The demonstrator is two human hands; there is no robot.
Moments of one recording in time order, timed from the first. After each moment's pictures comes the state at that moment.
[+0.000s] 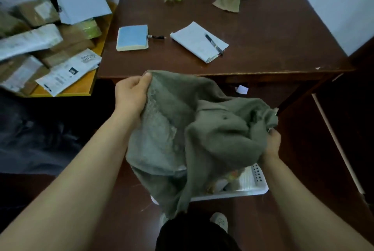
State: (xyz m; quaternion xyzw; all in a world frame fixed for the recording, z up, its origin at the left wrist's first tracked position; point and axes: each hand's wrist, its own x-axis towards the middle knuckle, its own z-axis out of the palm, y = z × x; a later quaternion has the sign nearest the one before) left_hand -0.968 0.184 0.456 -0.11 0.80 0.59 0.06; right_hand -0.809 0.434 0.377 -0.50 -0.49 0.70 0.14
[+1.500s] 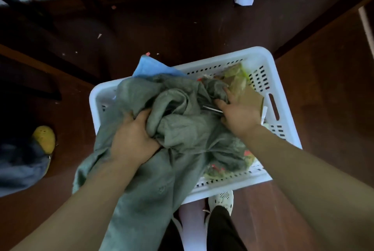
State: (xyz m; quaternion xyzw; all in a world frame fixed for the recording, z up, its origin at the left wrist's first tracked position) left_hand -0.954 0.245 0.049 0.13 0.93 0.20 0.27; right_hand -0.881 0.507 -0.015 -0.11 -0.95 0.07 -0.29
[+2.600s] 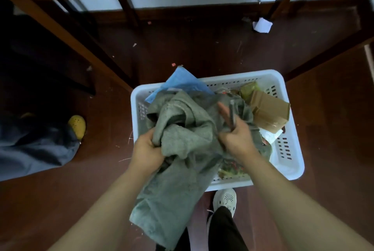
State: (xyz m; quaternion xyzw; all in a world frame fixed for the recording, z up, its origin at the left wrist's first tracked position) left_hand -0.918 0.190 0.131 -0.05 0.83 0.48 0.28; right_hand -0.866 0.397 0.111 -0.31 -0.66 0.68 -0.07
